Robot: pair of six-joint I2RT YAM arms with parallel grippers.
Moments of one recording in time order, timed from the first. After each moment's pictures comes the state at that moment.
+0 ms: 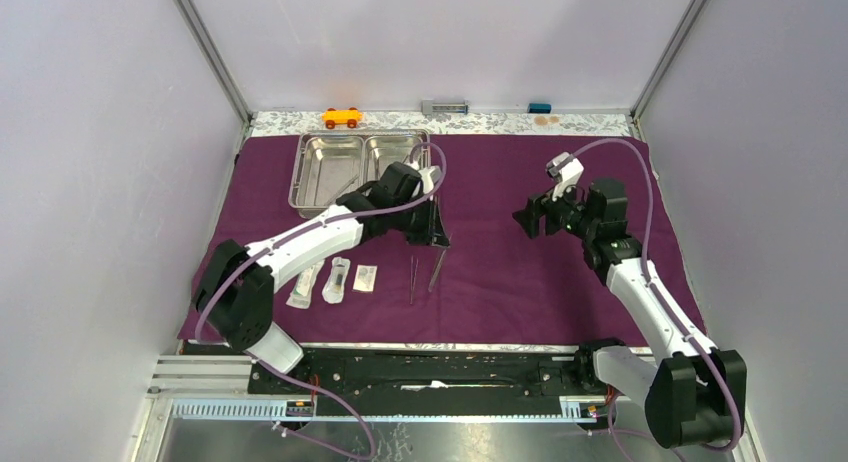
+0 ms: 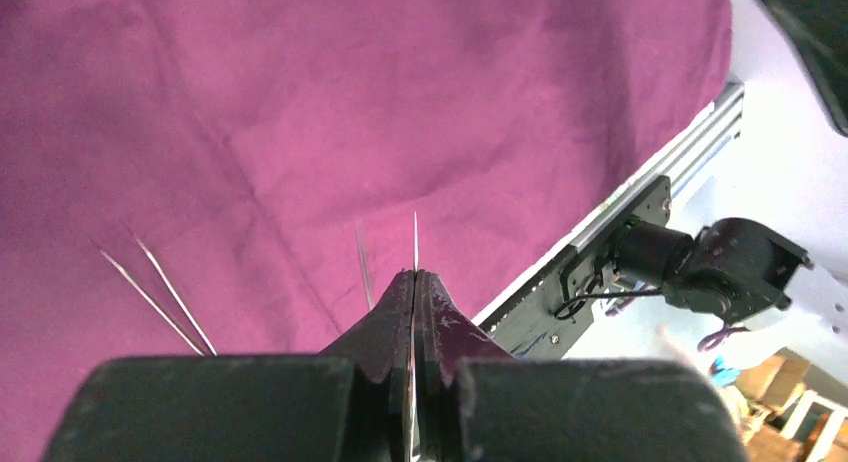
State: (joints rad) left arm -0.69 1.56 1.16 -0.40 0.39 -0.59; right arm 0.13 1.05 0.67 -0.03 -0.51 -0.11
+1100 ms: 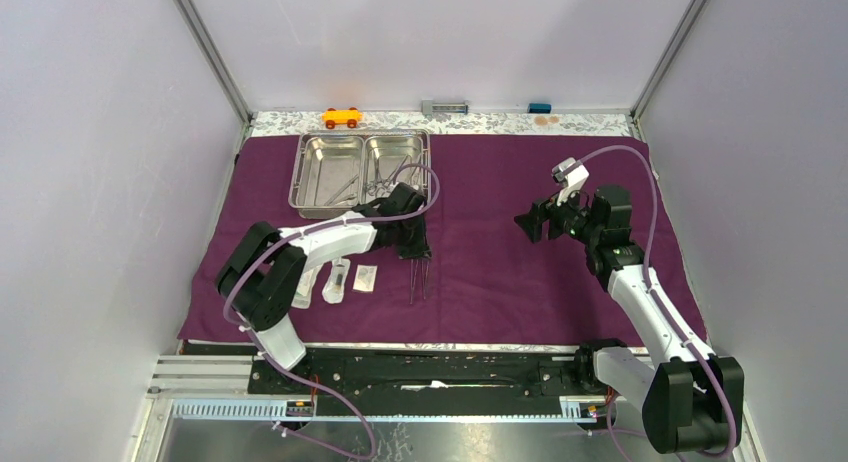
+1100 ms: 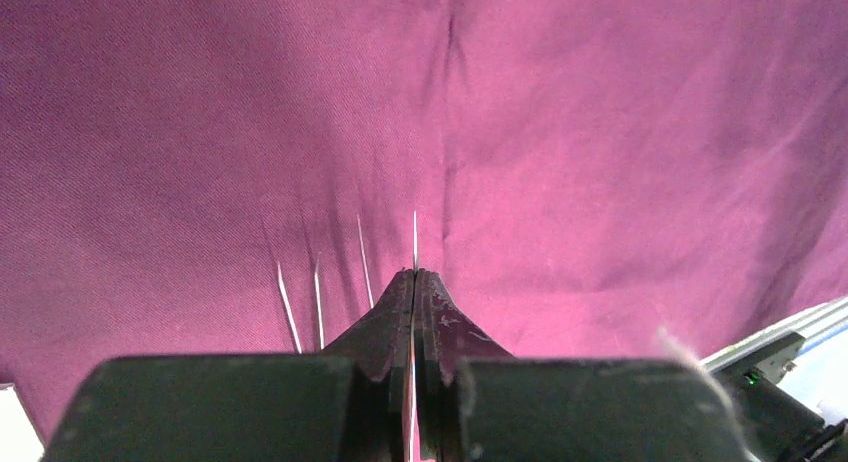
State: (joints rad) left arm -0.68 1.69 1.02 -0.32 0.12 -0.77; right arm 0.08 1.02 0.60 0.02 -0.57 -0.08
